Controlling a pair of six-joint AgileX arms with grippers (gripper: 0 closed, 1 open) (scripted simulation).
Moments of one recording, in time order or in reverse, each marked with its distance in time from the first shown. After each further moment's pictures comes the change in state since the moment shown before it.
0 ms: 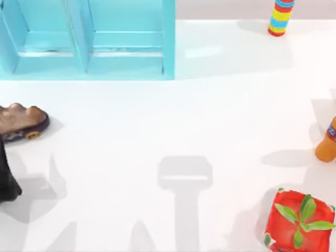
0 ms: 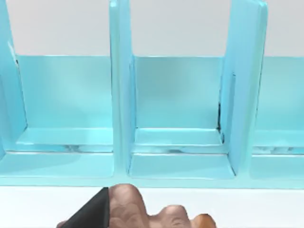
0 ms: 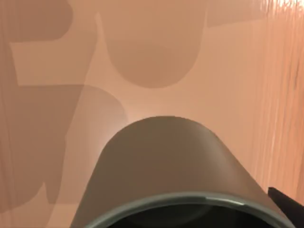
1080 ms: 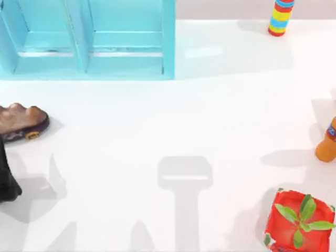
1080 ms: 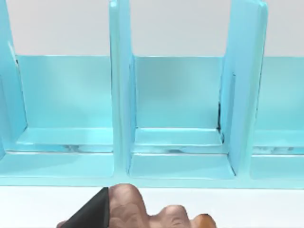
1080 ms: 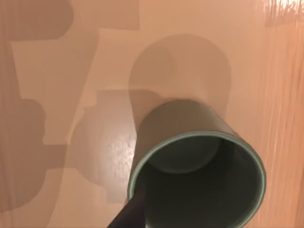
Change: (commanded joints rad) left arm 0.000 0.000 0.000 0.000 0.000 0.000; right arm 0.000 0.000 -0.003 0.003 0.000 0.001
